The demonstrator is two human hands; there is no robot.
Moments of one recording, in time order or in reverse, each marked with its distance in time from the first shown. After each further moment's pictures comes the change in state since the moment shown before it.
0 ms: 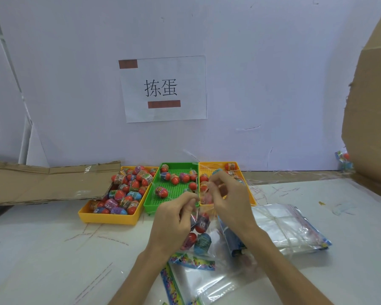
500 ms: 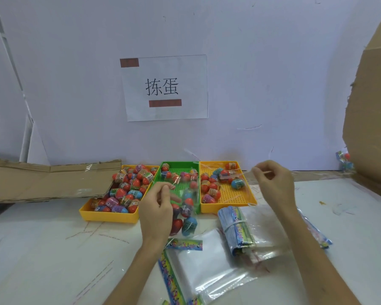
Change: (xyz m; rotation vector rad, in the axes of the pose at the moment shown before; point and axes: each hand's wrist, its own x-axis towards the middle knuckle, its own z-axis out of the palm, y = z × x) left_hand 0.010 -0.003 -0.012 -0.106 0.327 -0.440; right_hand 0.027 0.042 -0.072 -0.096 0.270 0.295
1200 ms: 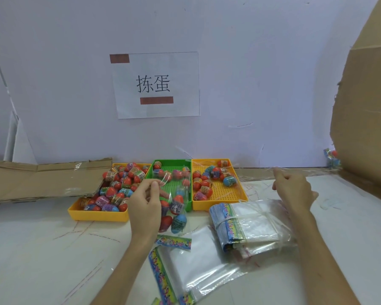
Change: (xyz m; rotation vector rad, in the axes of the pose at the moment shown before) left_hand 0.004 0.000 -0.001 -0.041 0.026 -0.004; right_hand 0.017 0.042 -0.037 -0.479 0.104 0.418
